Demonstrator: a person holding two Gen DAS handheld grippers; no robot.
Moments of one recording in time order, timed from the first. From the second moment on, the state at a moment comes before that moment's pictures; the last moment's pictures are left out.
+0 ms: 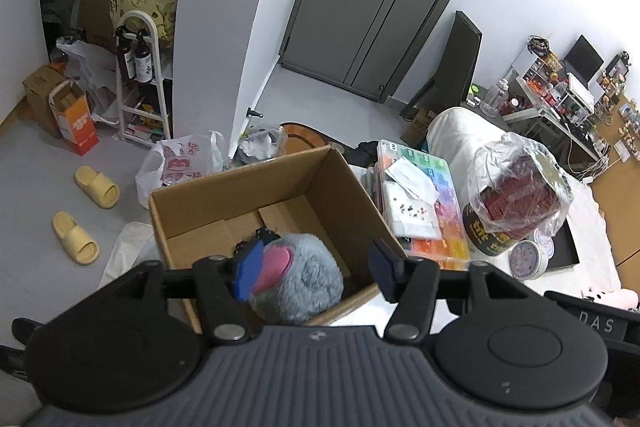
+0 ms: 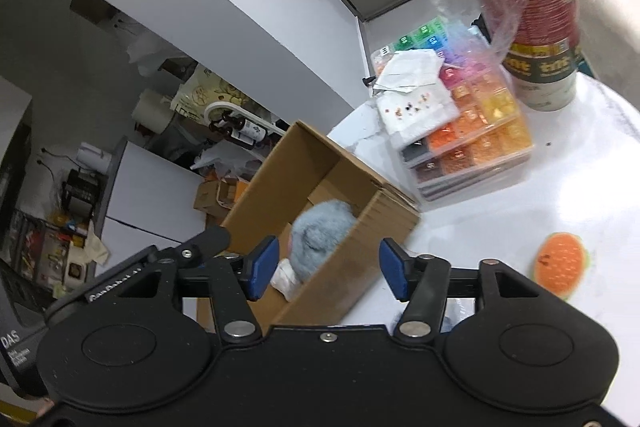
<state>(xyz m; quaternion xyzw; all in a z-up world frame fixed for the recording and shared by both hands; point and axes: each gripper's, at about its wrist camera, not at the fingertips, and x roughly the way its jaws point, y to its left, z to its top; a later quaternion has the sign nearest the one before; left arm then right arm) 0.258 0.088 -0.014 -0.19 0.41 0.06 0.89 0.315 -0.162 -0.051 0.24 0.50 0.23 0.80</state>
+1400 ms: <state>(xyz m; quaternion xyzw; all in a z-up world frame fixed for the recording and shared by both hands) 0.147 0.027 0.010 -0.12 0.41 0.07 0.90 0.210 -0.230 -0.024 0.15 0.44 0.23 0.86</state>
